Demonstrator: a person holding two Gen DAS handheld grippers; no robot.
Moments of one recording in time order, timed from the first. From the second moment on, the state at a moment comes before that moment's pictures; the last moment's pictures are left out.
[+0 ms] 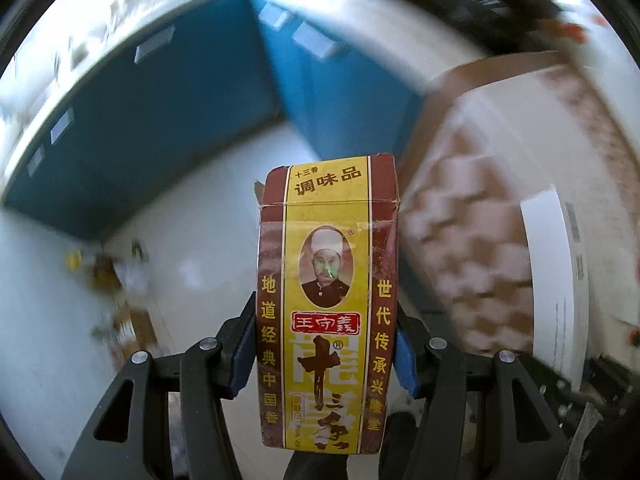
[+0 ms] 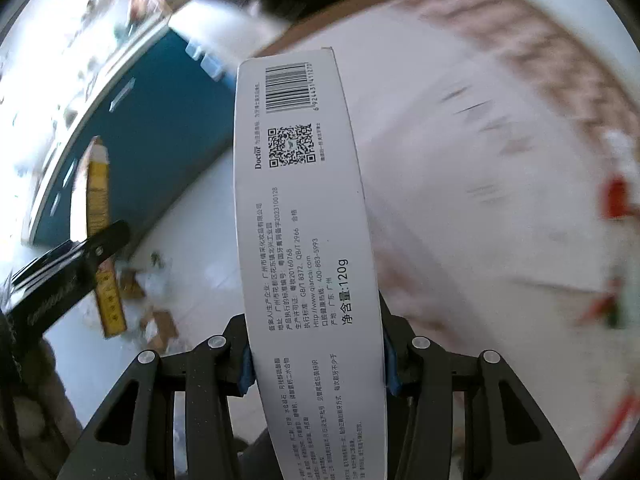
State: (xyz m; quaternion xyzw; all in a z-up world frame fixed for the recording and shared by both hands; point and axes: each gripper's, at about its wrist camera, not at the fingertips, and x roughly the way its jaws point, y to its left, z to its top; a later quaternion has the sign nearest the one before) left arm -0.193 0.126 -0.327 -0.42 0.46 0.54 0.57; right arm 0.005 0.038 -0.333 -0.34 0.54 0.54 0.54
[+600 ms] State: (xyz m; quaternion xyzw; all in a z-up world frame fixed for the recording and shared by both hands) left arm -0.291 0.223 -0.715 -0.64 0.47 0.40 0.47; right arm -0.151 0.145 -0.758 -0.46 0.66 0.45 0.37
